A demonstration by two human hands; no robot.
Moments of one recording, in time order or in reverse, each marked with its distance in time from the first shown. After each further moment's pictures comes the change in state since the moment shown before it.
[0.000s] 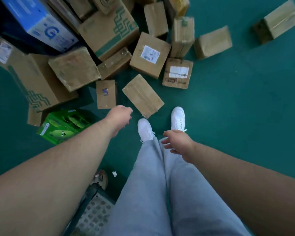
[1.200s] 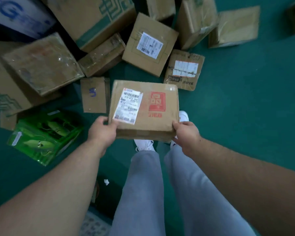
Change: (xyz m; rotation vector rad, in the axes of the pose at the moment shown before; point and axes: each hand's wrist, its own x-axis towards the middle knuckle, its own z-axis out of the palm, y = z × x) left_hand 0.147 -0.035 0.034 0.009 0.255 -0.033; right_hand 0.181 -0.060 -0.026 0.287 0.282 0.034
